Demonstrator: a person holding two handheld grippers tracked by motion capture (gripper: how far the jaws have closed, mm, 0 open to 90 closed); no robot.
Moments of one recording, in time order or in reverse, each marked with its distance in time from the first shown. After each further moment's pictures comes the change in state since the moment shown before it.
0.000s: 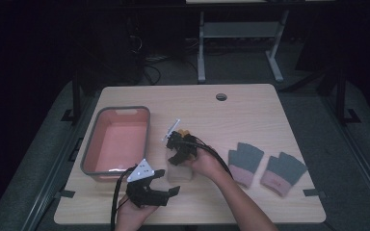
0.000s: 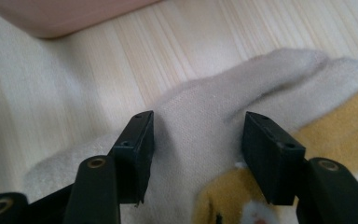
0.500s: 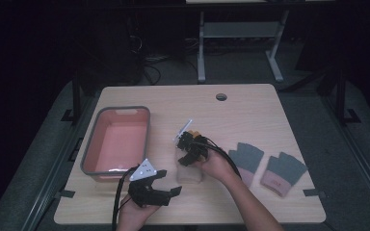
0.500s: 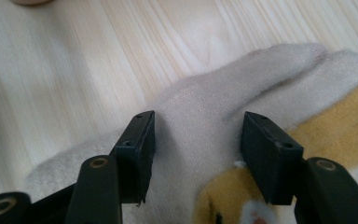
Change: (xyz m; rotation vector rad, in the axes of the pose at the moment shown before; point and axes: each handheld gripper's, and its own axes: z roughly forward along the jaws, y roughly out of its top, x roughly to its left) left arm -0.001 0.001 0.005 0.020 -0.008 -0.011; right arm -0.008 -0.029 -0.015 0.009 -0.009 0.072
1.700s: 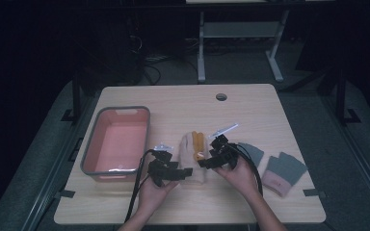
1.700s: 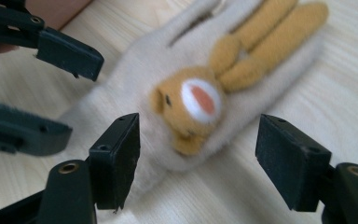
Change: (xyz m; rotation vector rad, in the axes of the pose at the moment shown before) left arm 0.027 0.034 0.064 0.182 0.066 -0.275; right arm -0.020 -0.084 -0.037 -0.197 0.067 0.387
